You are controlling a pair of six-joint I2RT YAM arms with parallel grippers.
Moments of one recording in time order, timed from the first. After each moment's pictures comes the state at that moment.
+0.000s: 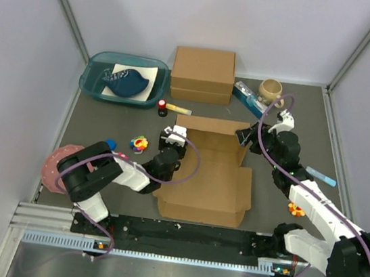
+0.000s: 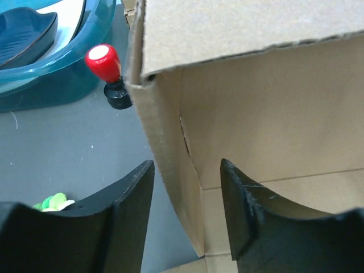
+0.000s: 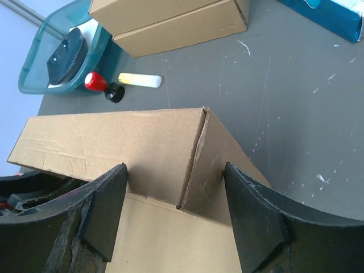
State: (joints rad) left arm -0.89 1.67 0.49 1.04 -0.78 -0.02; right arm 0.35 1.04 0.58 0.18 -0.06 0.59
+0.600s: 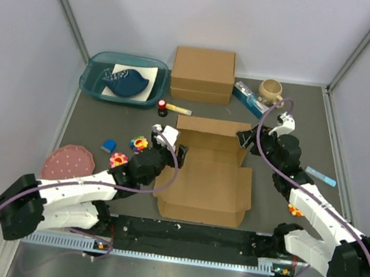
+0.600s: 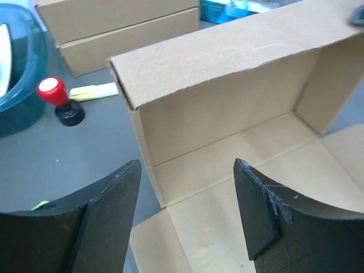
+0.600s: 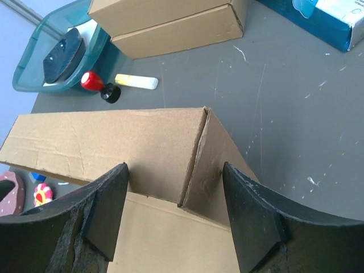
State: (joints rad) left arm -0.95 1.10 0.45 0.49 -0.52 -0.09; right arm 0.36 1.02 0.54 0.22 -0.05 0.54
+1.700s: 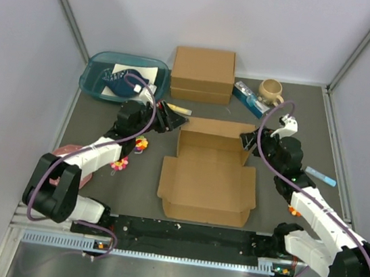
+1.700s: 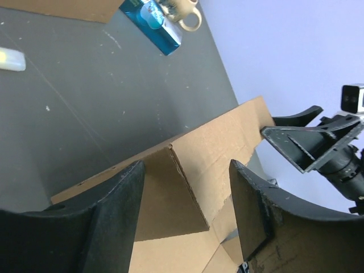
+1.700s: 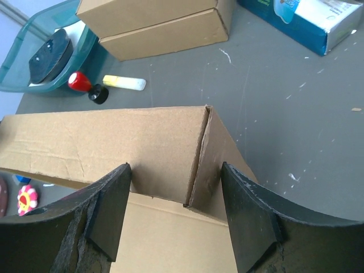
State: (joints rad) left arm -0.35 1.36 0.70 0.49 0.48 -0.81; right arm 0.35 0.97 0.52 0.19 -0.03 0.51
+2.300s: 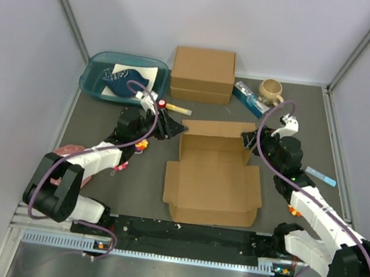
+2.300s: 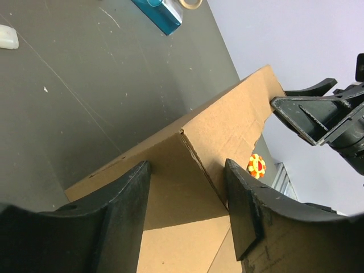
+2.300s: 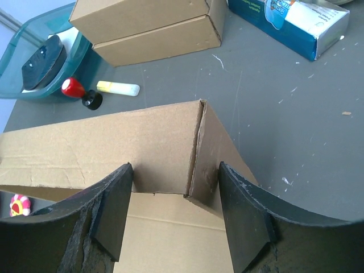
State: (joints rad) left arm -0.35 1.37 0.61 0.59 0.54 -0.78; right arm 0.35 0.98 0.52 0.21 0.00 0.50
